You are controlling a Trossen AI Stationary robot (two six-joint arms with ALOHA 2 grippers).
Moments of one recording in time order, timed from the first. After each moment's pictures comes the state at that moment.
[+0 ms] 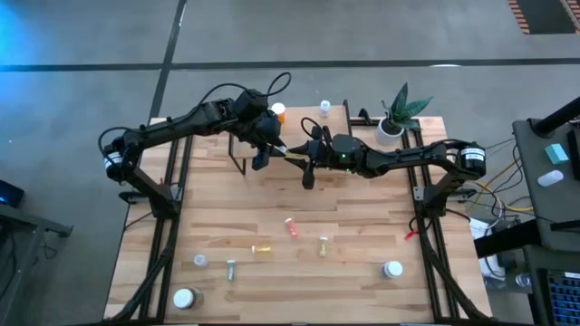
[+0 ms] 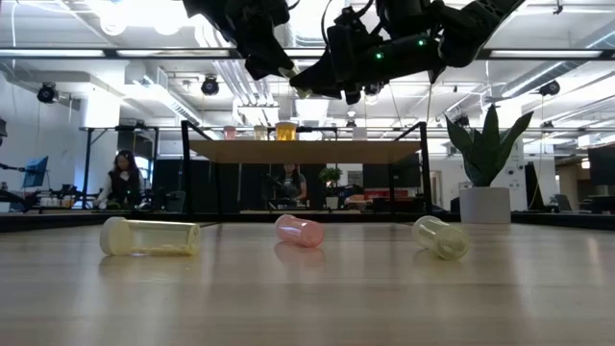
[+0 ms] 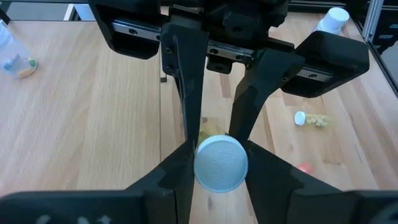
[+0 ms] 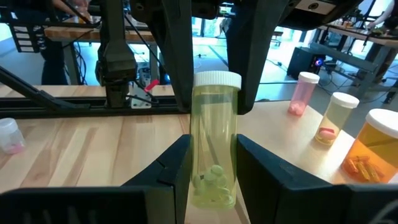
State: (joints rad) left arm 0.43 1.52 1.48 -0.72 0.39 0.29; right arm -0.23 1.63 0.93 0.58 -0.05 -0.11
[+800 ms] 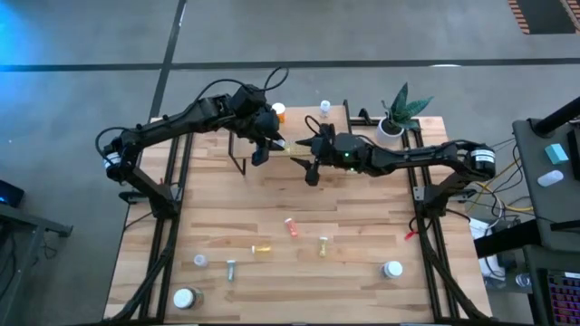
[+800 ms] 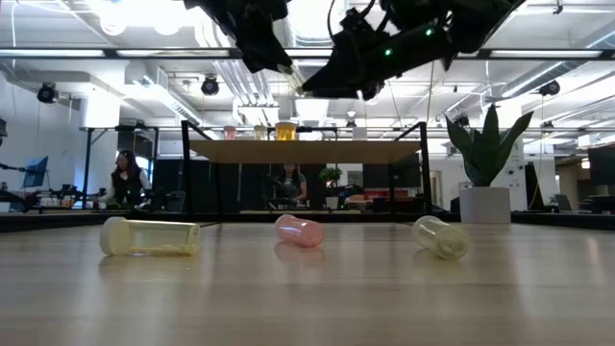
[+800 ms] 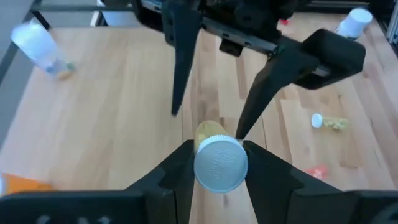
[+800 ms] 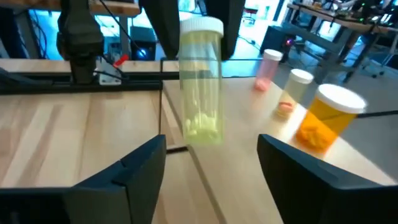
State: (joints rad) left arm 0.44 1.52 1.54 -0.77 0.33 0.30; right arm -0.22 1.54 0.93 0.39 0.08 -0.15
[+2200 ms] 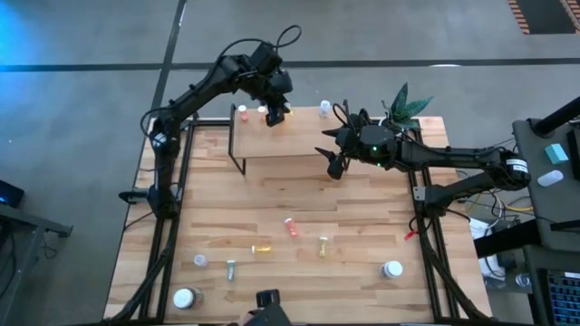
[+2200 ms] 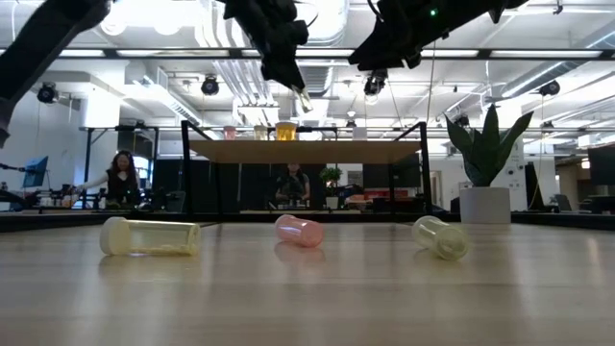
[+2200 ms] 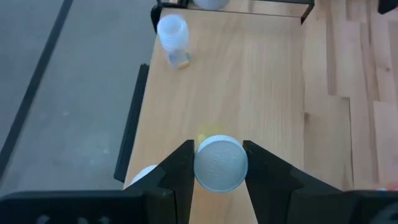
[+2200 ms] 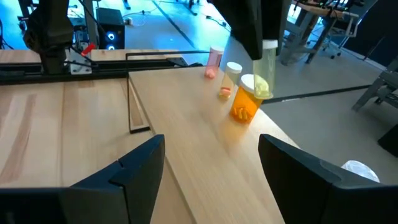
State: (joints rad) left arm 0.62 1.98 2.28 -1.20 0.23 0.40; right arm -0.22 1.24 0.93 0.01 0.21 -0.13
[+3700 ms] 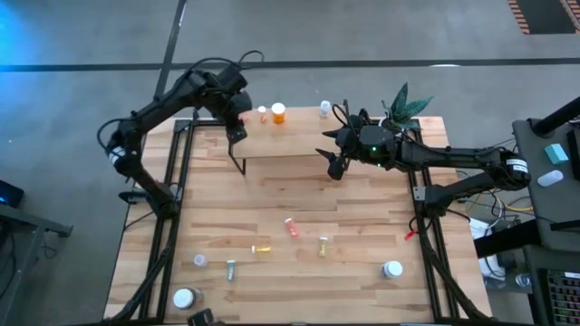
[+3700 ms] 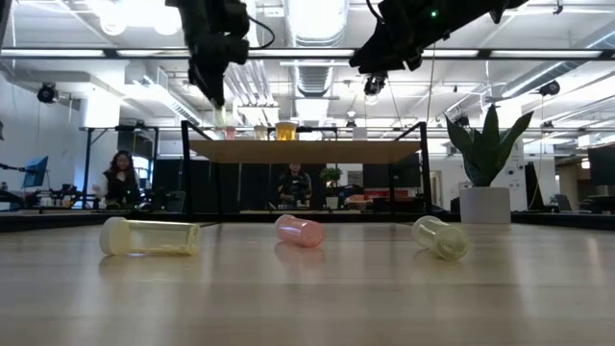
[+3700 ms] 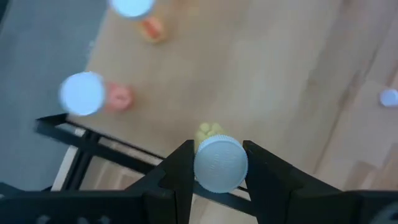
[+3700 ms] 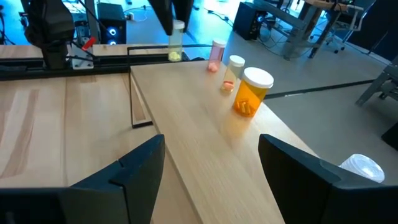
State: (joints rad) left arm 0.70 1.58 1.70 -1.32 0.07 0.27; right arm -0.22 1.24 0.93 -0.01 0.21 -0.12
